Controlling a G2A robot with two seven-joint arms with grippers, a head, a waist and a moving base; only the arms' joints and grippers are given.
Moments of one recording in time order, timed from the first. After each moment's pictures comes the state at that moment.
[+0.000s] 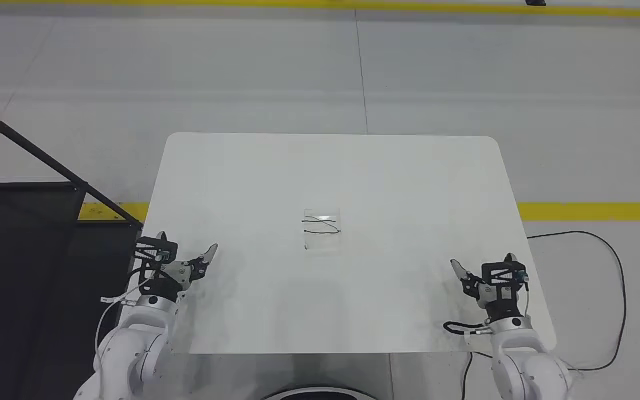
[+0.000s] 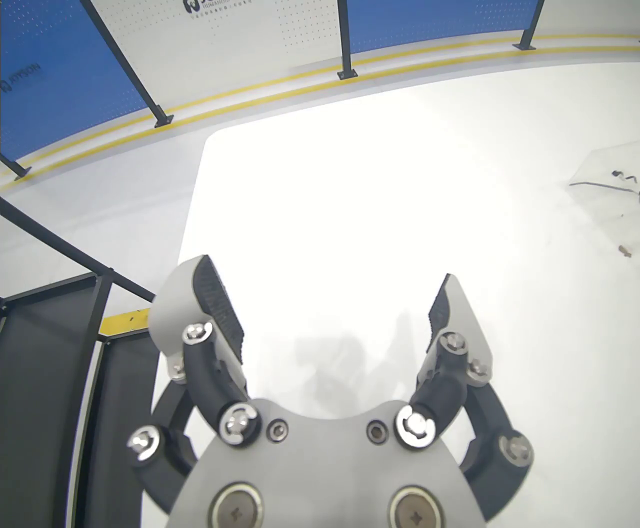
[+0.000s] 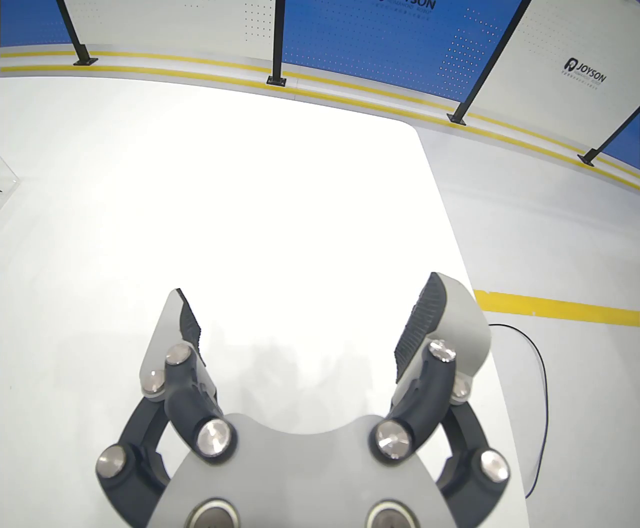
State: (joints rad) left arm 1.73 -1.15 -1.60 -1.80 1.33 0.00 0.00; right arm -1.73 -1.15 1.60 -1.80 -1.33 0.00 0.00
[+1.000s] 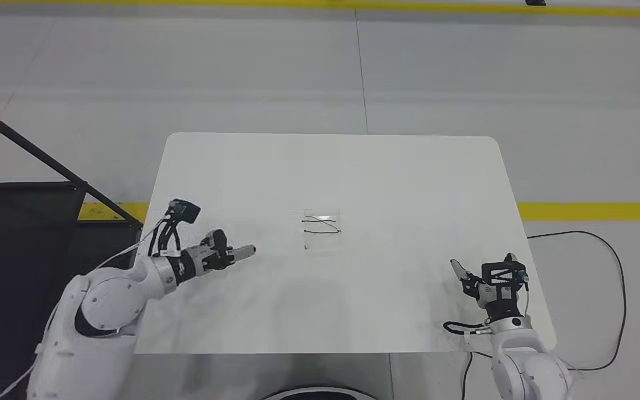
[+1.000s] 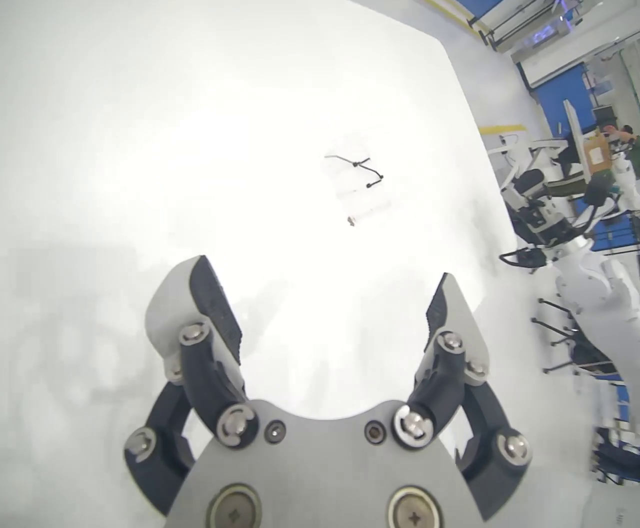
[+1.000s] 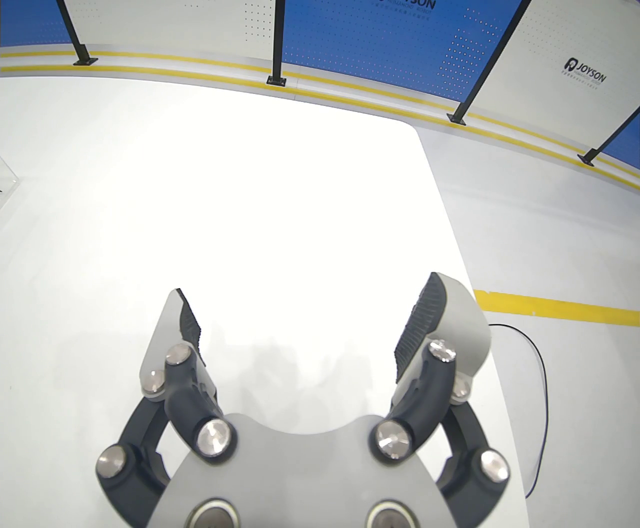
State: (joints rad) left arm 1.45 -1.11 -1.67 -1.81 0.40 -0.31 -0.97; right arm -1.73 -1.15 1.60 -1.80 -1.33 0.00 0.00
